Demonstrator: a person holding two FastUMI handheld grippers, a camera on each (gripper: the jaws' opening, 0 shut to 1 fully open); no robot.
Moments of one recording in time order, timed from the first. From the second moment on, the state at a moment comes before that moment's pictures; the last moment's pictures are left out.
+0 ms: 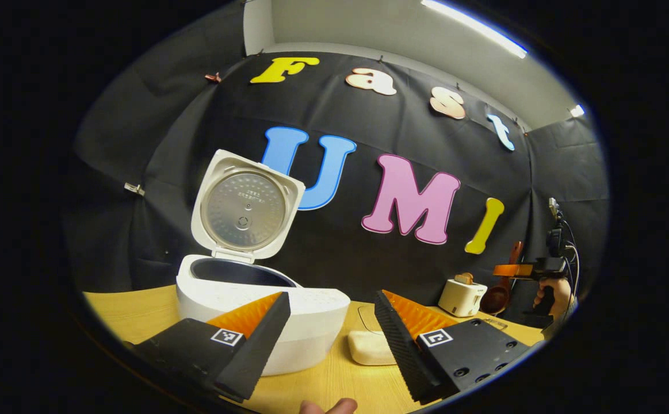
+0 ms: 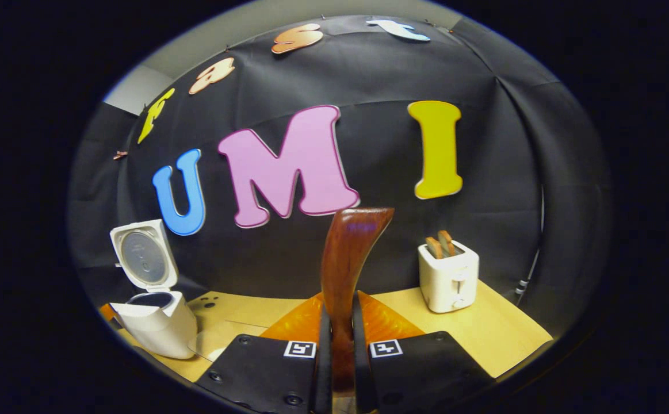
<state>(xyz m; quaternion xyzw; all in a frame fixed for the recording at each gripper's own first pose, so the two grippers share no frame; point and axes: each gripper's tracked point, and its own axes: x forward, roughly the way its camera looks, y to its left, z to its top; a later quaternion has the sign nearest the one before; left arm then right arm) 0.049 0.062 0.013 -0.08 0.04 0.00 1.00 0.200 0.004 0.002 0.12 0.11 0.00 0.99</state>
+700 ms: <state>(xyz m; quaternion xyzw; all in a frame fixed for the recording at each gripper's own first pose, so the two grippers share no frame) 0.032 0.104 0.016 -0.06 0.04 0.01 1.00 0.264 0.161 -0.102 -0.07 0.20 0.05 0.98</state>
